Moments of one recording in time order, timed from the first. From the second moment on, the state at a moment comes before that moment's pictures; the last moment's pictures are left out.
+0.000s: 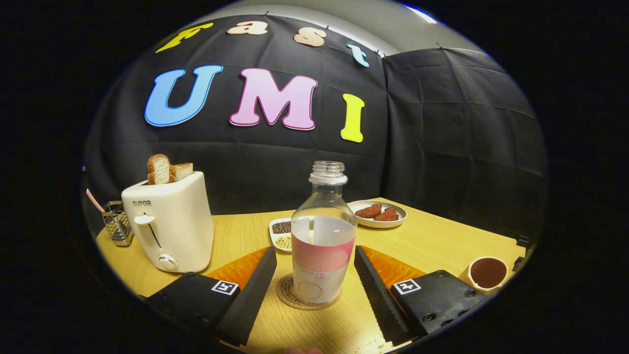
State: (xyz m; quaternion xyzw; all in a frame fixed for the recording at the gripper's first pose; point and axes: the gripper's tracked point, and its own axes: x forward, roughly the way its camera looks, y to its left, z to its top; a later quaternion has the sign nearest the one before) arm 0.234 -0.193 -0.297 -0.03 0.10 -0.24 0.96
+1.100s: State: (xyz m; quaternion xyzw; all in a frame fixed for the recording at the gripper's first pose) arm 0.098 -0.111 -0.108 -0.04 0.05 -0.04 1.00
